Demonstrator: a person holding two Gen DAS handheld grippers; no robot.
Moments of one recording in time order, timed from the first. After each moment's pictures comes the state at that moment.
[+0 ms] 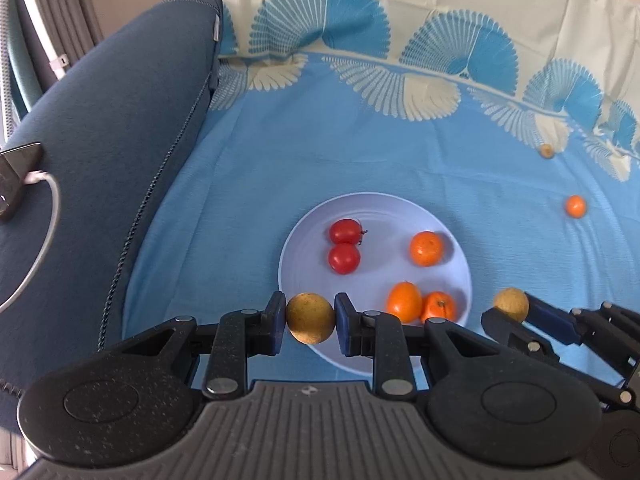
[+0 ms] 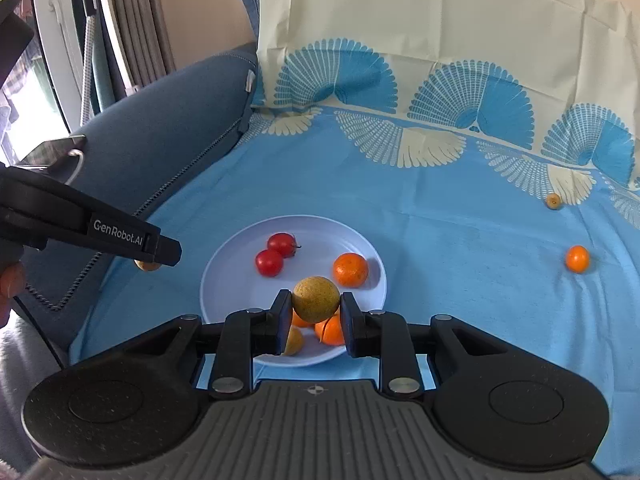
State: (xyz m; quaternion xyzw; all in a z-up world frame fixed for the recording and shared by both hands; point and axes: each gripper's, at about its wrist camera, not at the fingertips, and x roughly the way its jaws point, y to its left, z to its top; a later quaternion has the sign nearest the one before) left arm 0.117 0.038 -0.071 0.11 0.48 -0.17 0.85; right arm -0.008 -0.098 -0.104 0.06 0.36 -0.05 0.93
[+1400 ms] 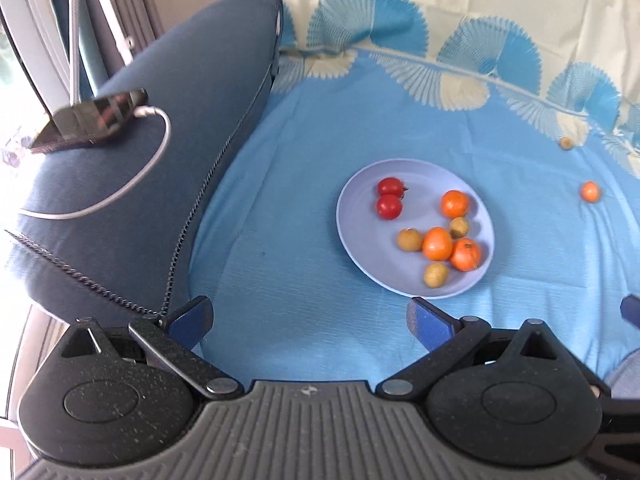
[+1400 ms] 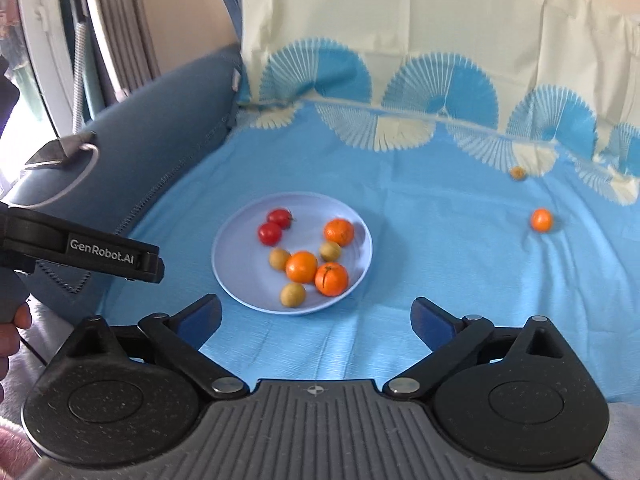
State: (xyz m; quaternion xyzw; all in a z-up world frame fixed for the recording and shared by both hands) left arm 0.027 0.091 -0.039 0.11 0.46 -0.11 0.87; right arm -0.090 -0.060 -0.070 0.07 0.34 -0.08 0.93
